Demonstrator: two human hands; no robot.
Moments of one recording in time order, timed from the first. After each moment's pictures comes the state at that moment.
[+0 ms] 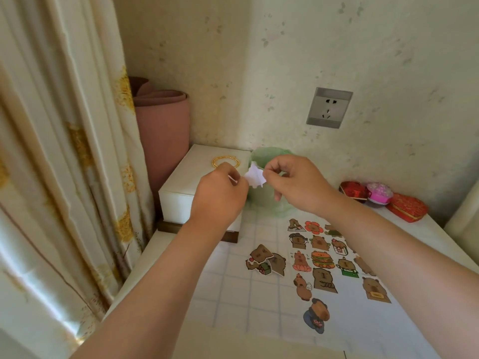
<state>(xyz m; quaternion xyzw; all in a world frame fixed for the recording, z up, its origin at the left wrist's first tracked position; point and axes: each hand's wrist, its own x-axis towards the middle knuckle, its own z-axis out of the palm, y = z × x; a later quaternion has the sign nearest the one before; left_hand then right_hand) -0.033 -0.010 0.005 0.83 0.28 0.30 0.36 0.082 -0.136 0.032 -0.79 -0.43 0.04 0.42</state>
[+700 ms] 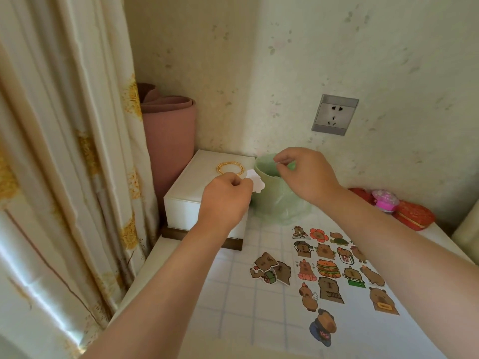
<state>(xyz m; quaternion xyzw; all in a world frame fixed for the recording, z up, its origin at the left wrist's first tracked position) -0.031 -0.011 0.013 0.75 0.31 0.26 0.52 0.127 -0.118 0.031 -0.84 -0.40 -0.14 0.33</state>
